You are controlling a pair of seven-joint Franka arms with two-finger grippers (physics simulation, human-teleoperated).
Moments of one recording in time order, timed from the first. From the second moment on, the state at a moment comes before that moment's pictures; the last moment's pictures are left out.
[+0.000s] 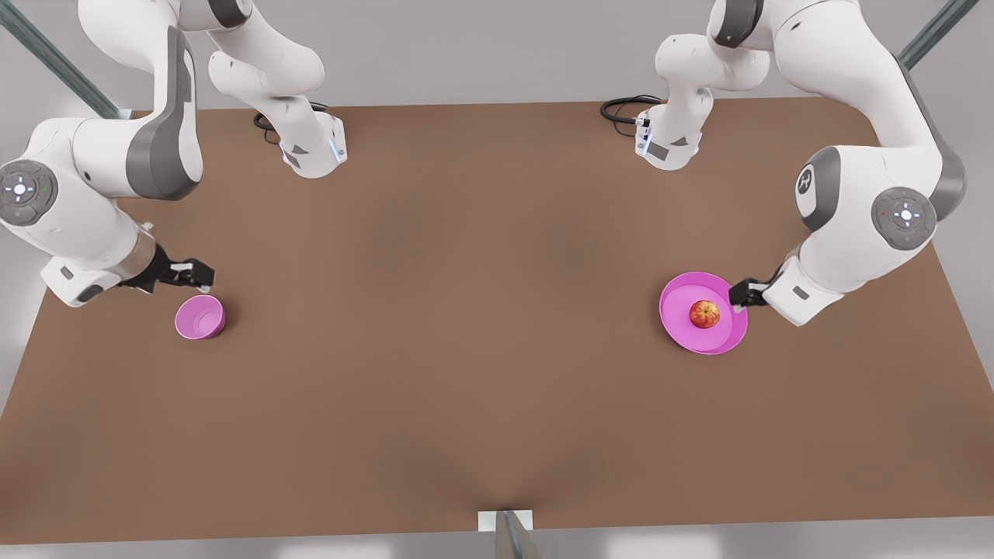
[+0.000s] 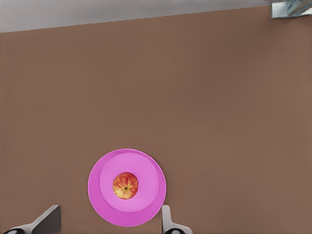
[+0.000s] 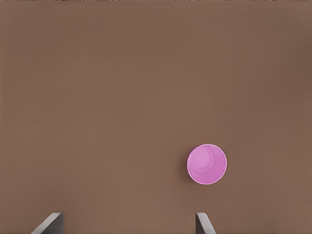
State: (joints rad) left arm -0.21 0.33 0.12 -1.28 -0.01 1.59 -0.01; right arm 0.02 0.17 0.00 -1.43 -0.10 1.54 0.00
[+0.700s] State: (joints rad) left arm -0.11 0.19 0.13 -2.35 -0.03 2.51 0.00; right arm 0.02 0.17 0.00 -1.43 -0.10 1.58 0.00
